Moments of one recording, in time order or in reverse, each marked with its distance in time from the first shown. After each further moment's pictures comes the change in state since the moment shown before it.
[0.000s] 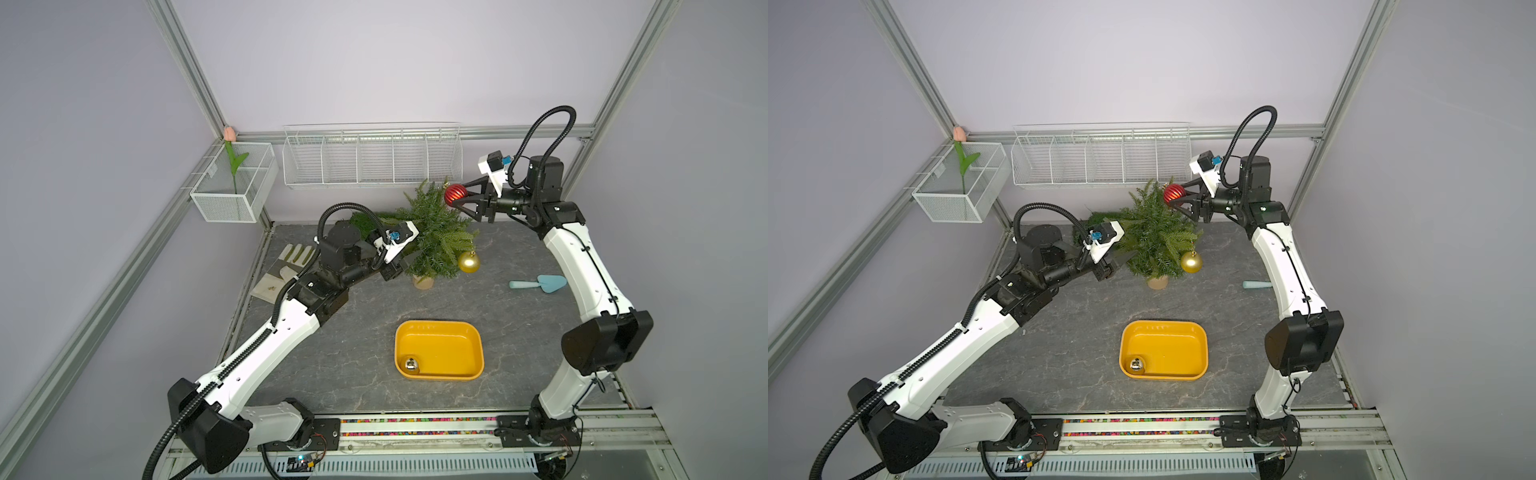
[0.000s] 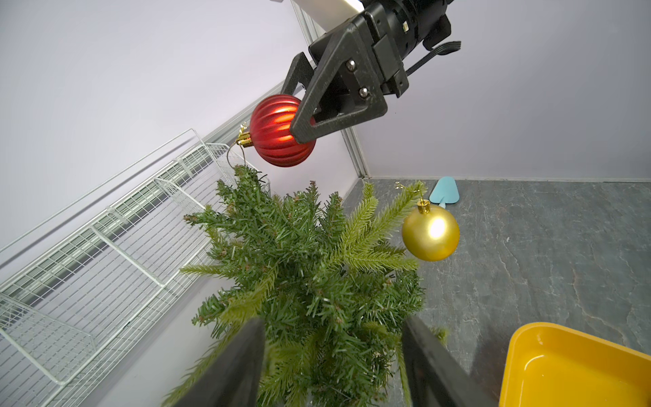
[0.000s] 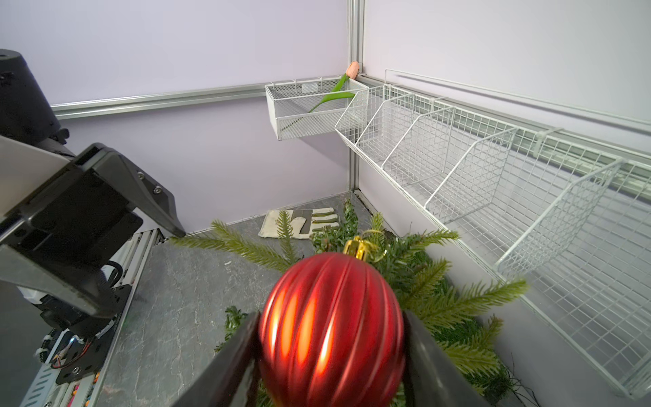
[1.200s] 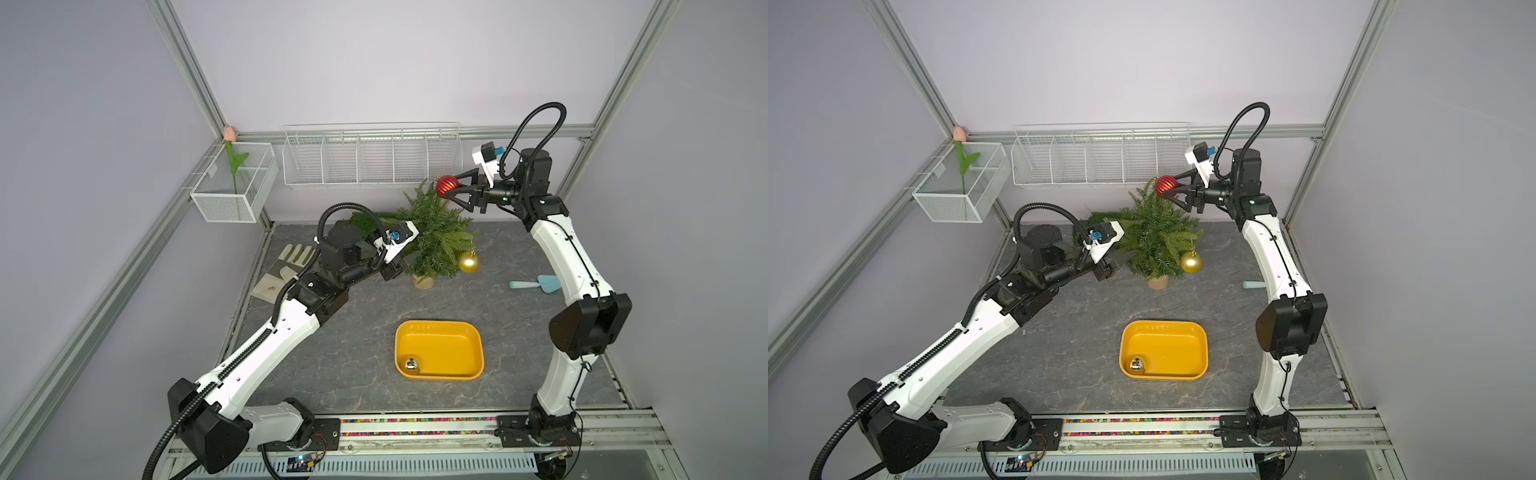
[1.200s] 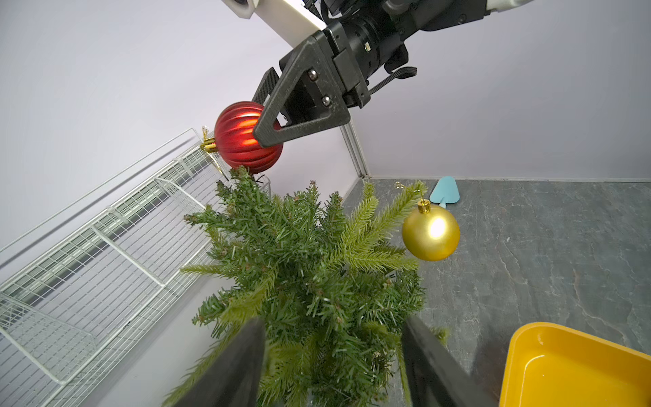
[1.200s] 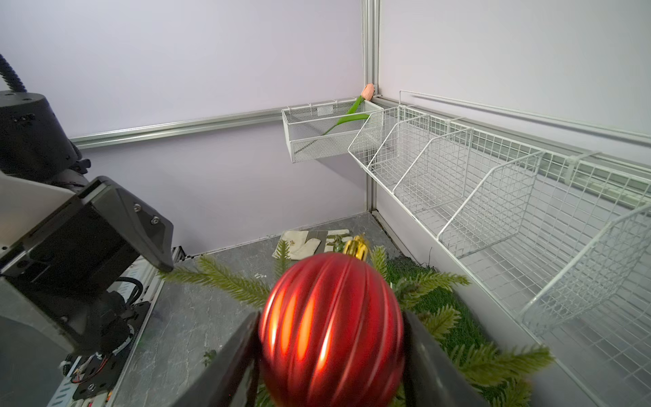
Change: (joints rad) left arm 0.000 0.000 0.000 0.000 -0.002 0.000; right arm 0.016 0.141 0.114 0.137 -0.086 0.150
